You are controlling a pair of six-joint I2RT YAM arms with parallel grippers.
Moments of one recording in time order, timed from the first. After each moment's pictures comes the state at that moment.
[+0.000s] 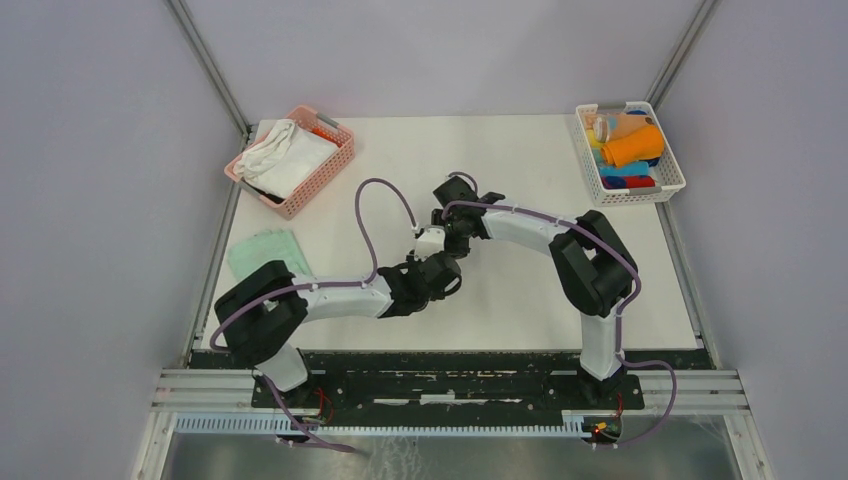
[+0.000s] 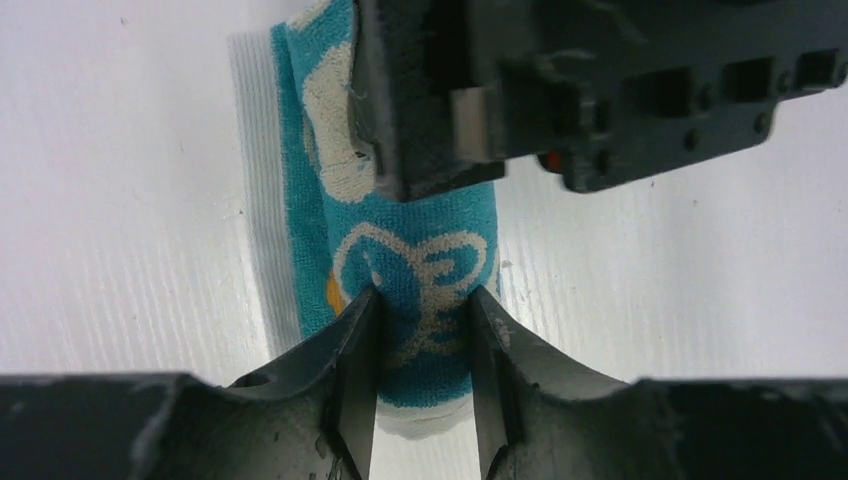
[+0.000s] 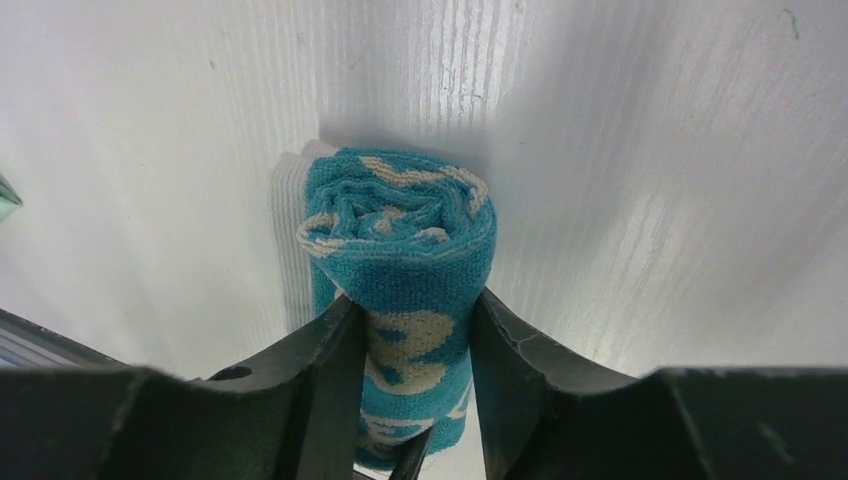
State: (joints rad) left arm -1.05 1.62 0.85 -0.16 -0.57 -0.71; right arm 0.69 1.96 1.36 -0.49 -0.09 0.72
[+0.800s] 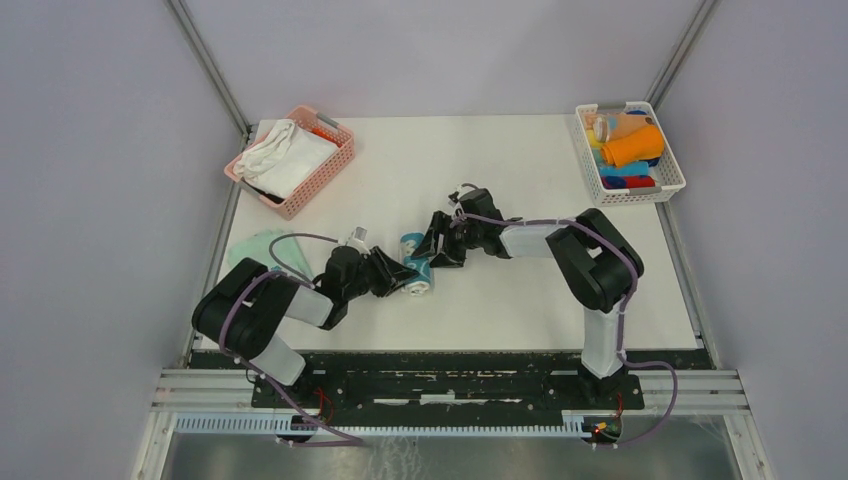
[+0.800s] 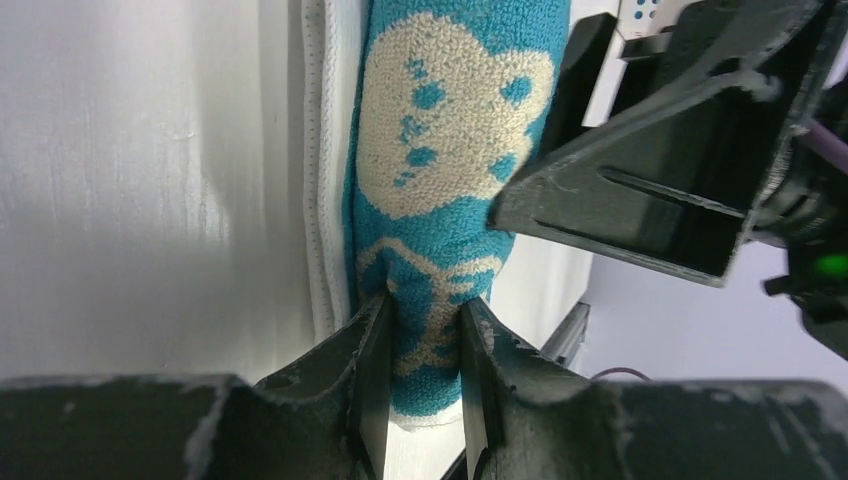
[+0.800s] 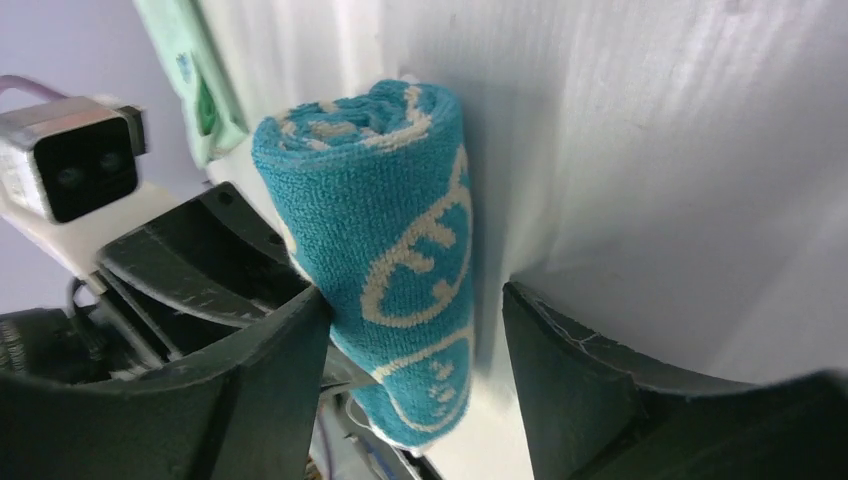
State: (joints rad) left arm -0.49 1.56 0.28 0.80 0.31 -1.10; right arm 0.60 1.94 1.05 0.12 -0.53 0.87
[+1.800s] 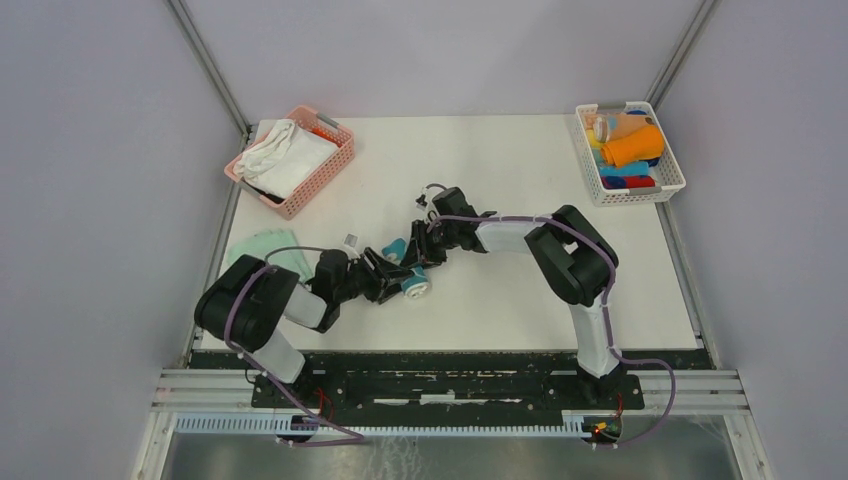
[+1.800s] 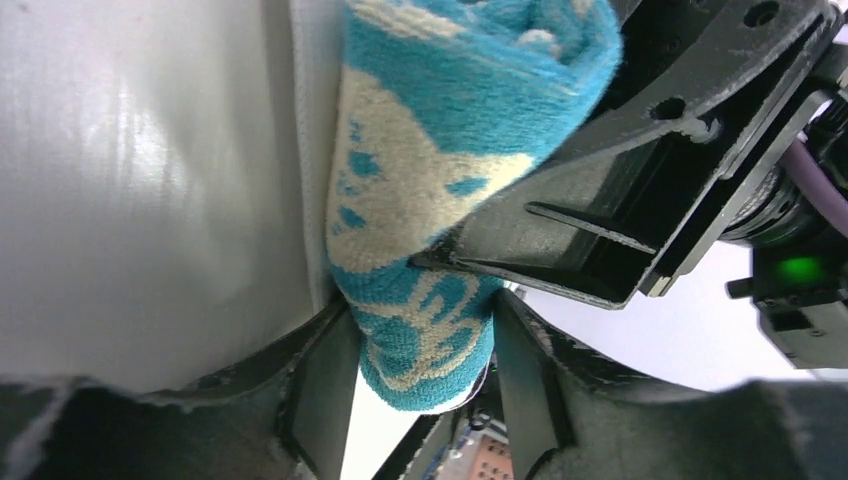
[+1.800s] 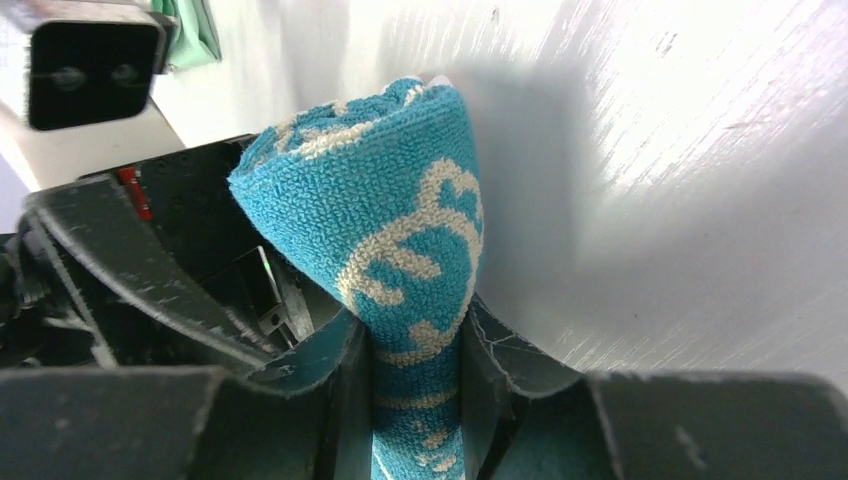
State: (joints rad) left arm -0.38 1.67 0.21 0.99 0.47 -1.28; right arm 0.69 2.09 1.24 0.02 -0.60 0.69
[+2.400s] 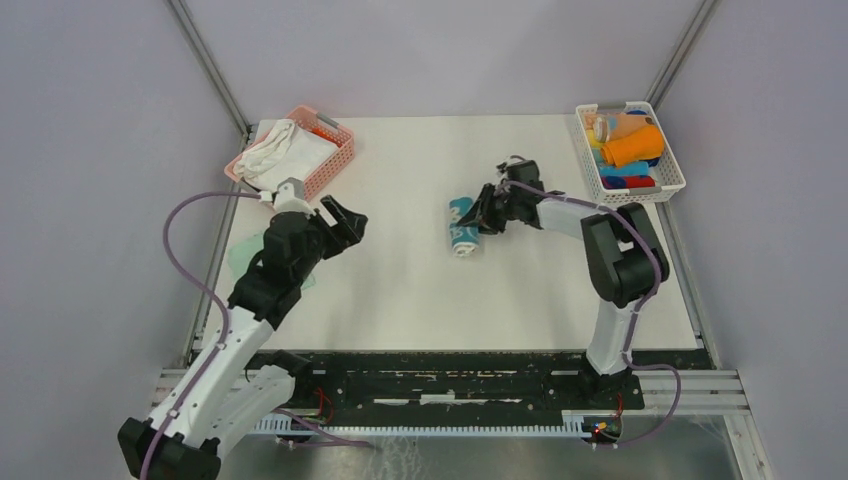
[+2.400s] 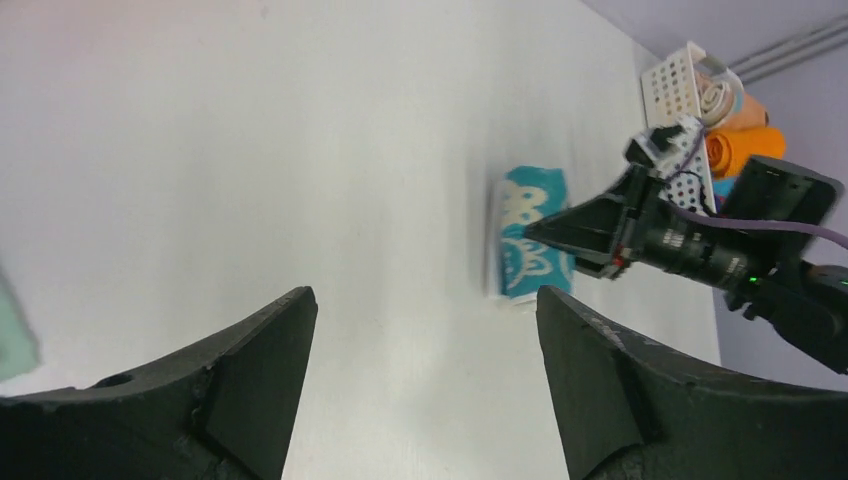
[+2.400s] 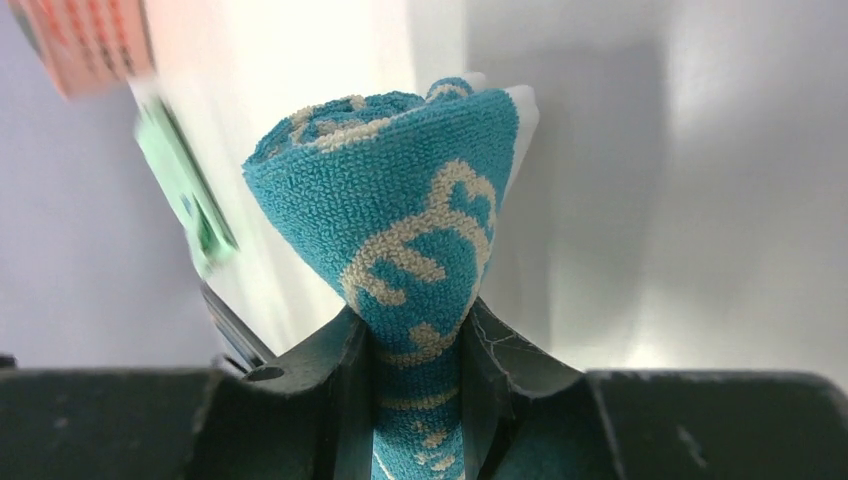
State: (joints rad) left arm -0.38 0.81 0.69 -0.26 -0.10 -0.73; right arm 0.39 1.94 1.15 -0.07 -0.51 0.74
